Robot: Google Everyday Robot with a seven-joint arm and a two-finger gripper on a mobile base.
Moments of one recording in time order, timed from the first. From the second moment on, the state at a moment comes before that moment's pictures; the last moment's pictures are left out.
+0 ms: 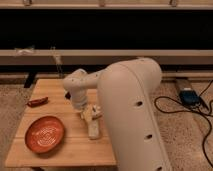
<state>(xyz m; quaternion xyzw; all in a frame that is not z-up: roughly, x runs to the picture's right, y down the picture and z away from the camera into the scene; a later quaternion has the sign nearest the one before) -0.140 0.158 0.847 -0.37 -0.16 -0.35 0.84</state>
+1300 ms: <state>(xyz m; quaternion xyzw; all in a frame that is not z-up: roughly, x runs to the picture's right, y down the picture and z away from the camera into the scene) -0.119 0.145 0.859 -0.35 -0.16 -0.35 0.86</state>
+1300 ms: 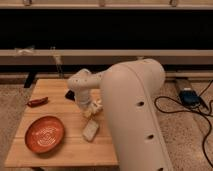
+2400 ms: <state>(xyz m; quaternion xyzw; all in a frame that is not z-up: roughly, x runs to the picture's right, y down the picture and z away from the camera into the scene) -0.111 0.112 0.812 -0.32 -0.27 -0.36 0.84</state>
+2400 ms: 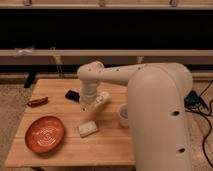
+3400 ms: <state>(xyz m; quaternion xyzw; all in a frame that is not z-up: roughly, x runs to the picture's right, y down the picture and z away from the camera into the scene) -0.095 0.074 0.769 -0.26 -0.43 -0.33 0.80</state>
